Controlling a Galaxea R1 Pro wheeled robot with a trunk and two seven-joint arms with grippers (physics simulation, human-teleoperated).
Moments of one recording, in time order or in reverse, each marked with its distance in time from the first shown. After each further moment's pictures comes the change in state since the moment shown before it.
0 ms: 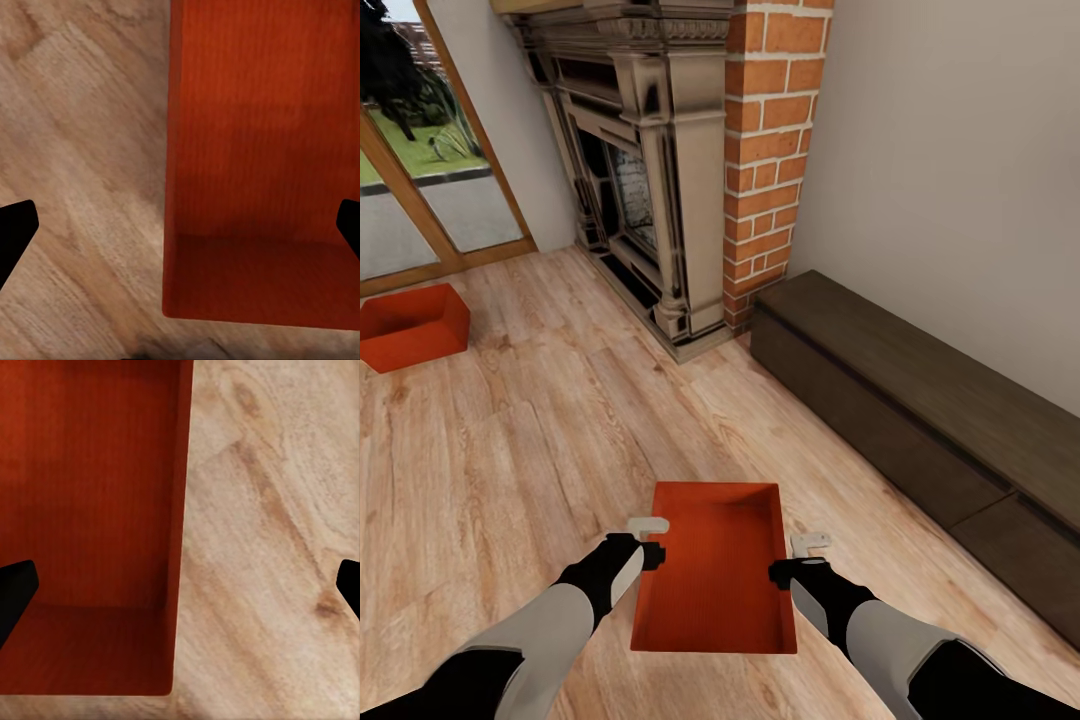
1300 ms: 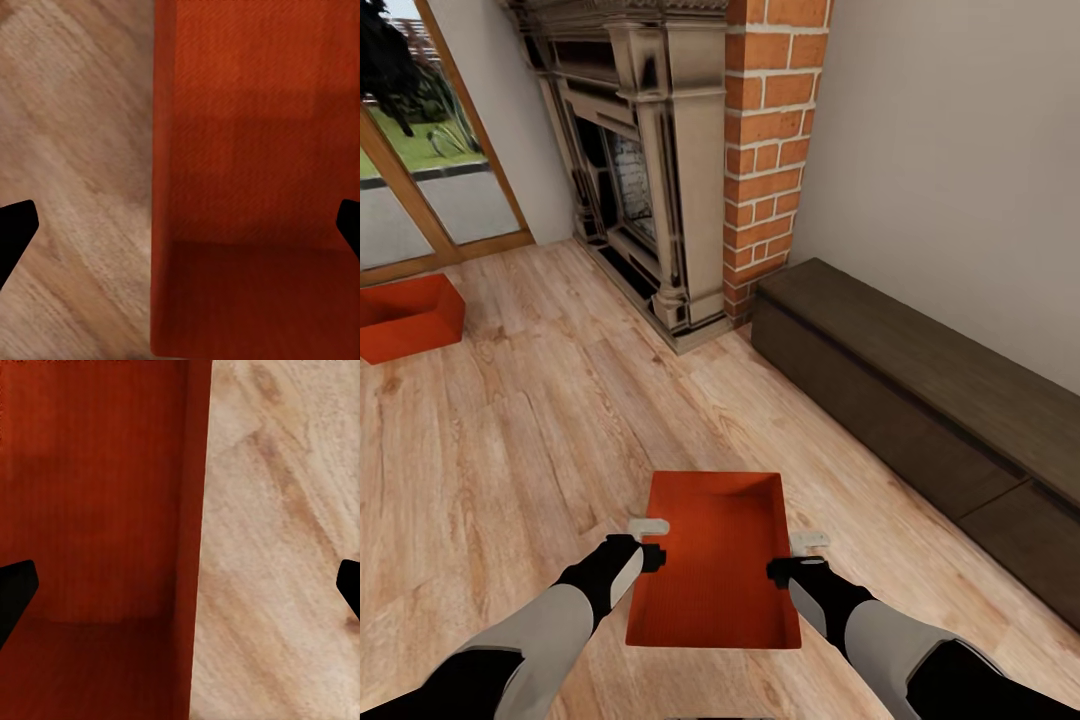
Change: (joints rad) left arm 0.000 0.002 -0.003 0.007 0.001 0.001 -0.012; right arm 0.000 0.006 -0.005 0.000 -0.002 -0.016 0.002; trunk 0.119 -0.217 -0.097
